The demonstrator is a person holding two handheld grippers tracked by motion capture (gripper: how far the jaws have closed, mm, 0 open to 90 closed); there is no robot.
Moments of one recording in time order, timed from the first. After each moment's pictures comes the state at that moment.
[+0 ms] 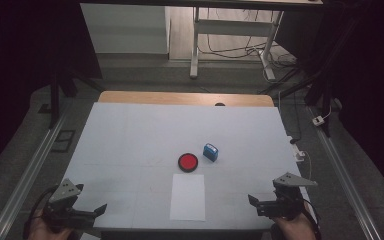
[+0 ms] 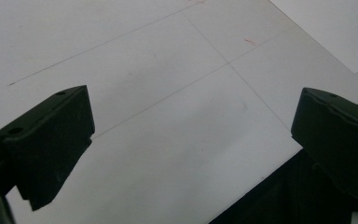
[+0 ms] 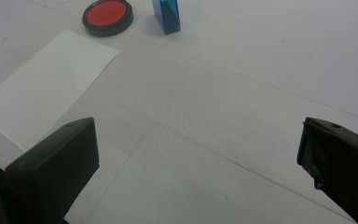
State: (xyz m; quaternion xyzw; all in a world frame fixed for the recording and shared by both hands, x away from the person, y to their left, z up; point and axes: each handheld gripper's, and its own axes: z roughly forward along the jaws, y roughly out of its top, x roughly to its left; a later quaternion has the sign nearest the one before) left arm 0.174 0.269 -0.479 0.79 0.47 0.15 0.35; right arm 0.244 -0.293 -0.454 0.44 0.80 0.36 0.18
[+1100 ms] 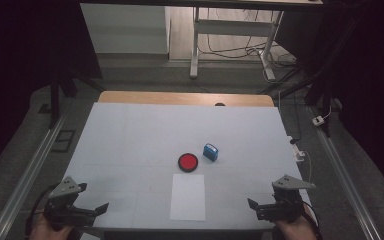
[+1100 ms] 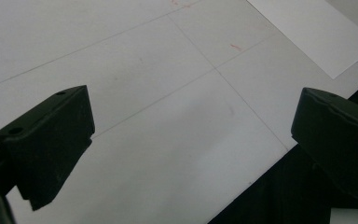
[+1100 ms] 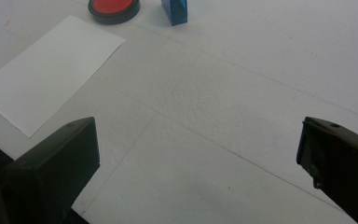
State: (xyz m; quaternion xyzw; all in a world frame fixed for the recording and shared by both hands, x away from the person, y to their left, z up) left arm 0.180 0.269 -0.480 0.80 0.46 0.13 0.37; right arm 0.238 -0.291 -0.454 0.43 0.81 0.35 0.18
